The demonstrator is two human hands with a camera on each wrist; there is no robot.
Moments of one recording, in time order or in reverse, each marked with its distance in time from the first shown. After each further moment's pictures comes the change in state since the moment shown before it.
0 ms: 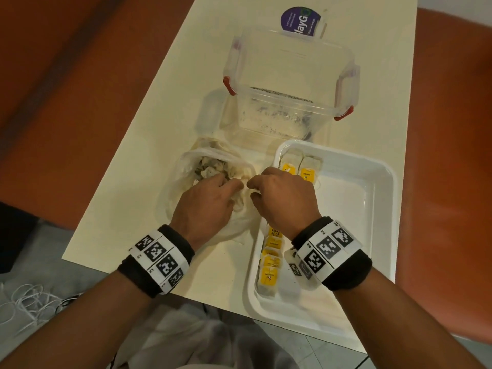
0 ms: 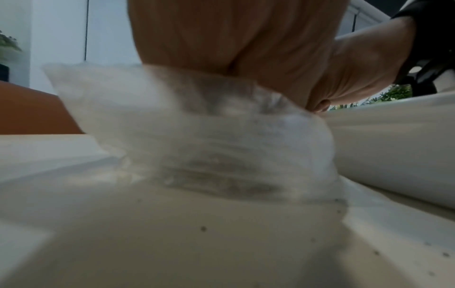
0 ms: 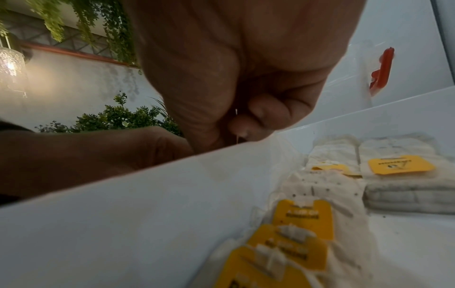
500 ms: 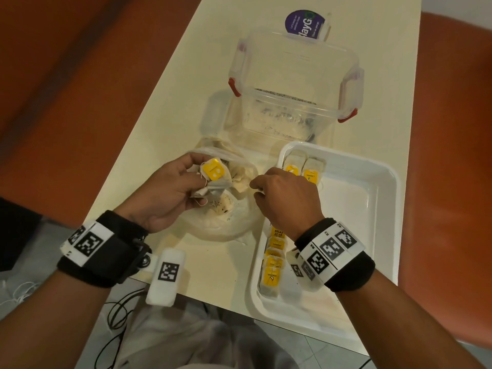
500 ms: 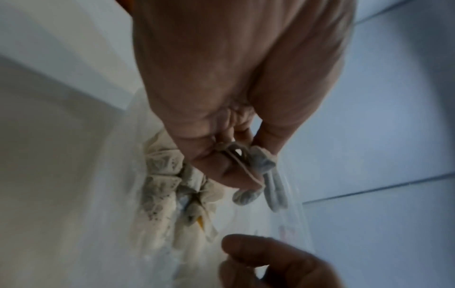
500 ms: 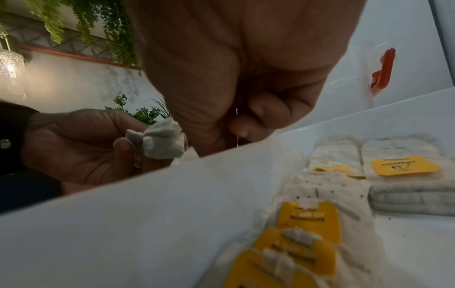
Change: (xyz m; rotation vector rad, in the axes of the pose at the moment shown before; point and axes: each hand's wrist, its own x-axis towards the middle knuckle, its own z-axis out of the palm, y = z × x) left_hand 0.001 -0.020 -0.067 -1.393 -0.151 -0.641; right_hand -0.001 -0.002 -0.001 0.046 0.030 -0.003
